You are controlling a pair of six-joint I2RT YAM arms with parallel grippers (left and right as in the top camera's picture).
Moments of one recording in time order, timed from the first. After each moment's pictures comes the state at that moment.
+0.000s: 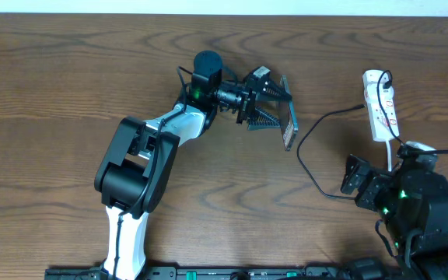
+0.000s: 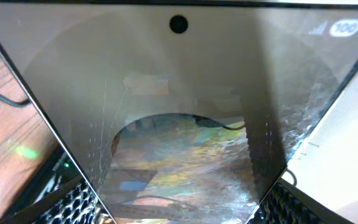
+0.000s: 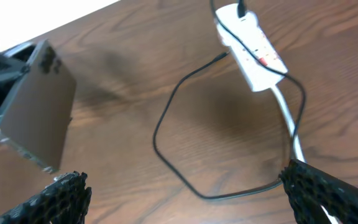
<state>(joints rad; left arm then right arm) -0.42 2.15 1.28 0.83 1.46 -1.87 0.21 0.63 0.94 -1.00 0.19 0.45</state>
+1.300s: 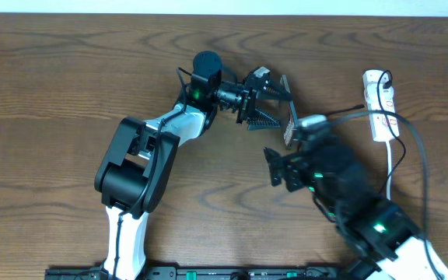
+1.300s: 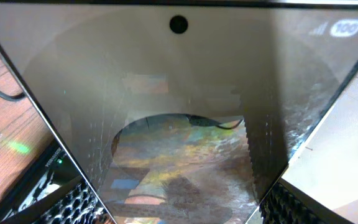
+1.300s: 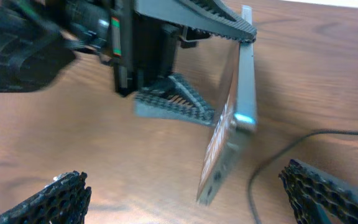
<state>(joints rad) -0.42 2.15 1.28 0.86 1.46 -1.93 0.69 0.93 0.81 -0.49 0.24 0.26</state>
